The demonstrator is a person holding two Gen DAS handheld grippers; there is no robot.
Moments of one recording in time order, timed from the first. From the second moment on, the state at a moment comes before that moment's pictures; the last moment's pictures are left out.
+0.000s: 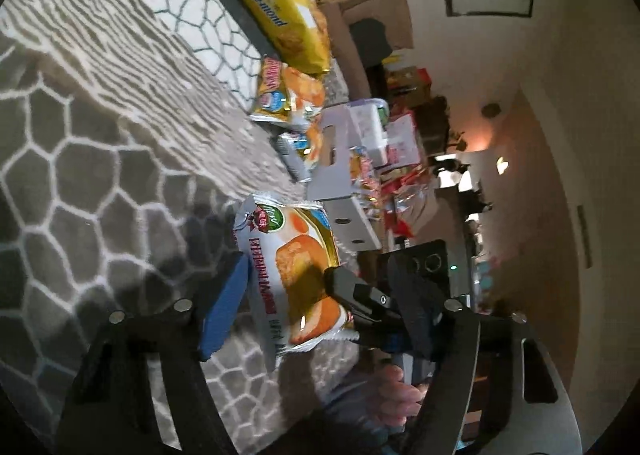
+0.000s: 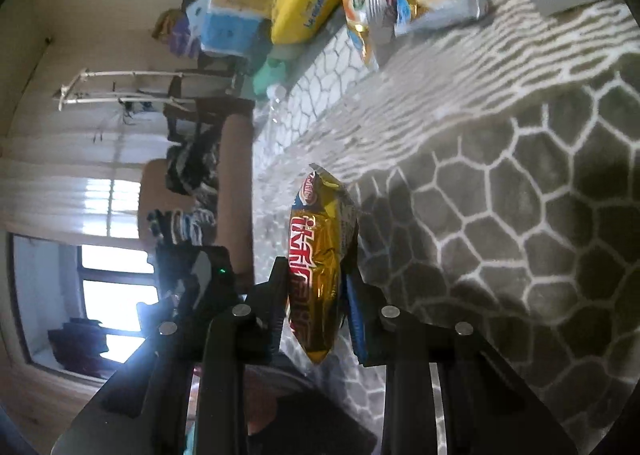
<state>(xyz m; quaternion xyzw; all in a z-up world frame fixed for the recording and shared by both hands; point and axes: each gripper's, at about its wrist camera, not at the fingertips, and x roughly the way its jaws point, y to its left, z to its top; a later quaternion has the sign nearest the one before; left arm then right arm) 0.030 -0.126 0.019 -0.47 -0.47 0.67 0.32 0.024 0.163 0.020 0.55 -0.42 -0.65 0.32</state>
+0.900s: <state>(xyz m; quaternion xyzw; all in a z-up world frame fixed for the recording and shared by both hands) -0.124 0.086 0.081 -0.52 -0.38 0.68 0.37 -0.080 0.351 0.089 0.50 -0.37 -0.75 0.21</state>
